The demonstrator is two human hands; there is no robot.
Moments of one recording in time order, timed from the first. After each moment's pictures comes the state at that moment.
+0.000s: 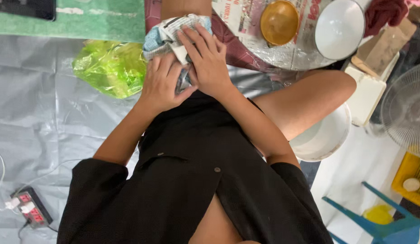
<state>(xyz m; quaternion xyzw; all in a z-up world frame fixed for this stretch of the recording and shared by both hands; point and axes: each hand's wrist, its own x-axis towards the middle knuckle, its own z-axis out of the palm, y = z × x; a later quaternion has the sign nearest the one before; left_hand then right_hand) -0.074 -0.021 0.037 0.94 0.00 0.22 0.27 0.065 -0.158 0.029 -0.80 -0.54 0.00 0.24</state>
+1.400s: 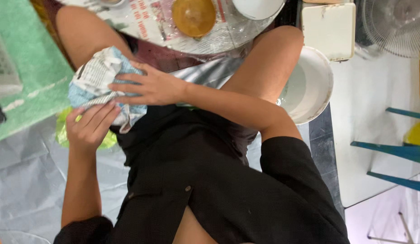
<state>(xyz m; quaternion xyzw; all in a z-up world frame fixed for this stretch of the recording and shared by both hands) -0.066 0.026 0.019 0.96 -0.18 0.22 0.02 0.125 -0.202 -0.006 -0.64 -0.73 -0.16 0.18</state>
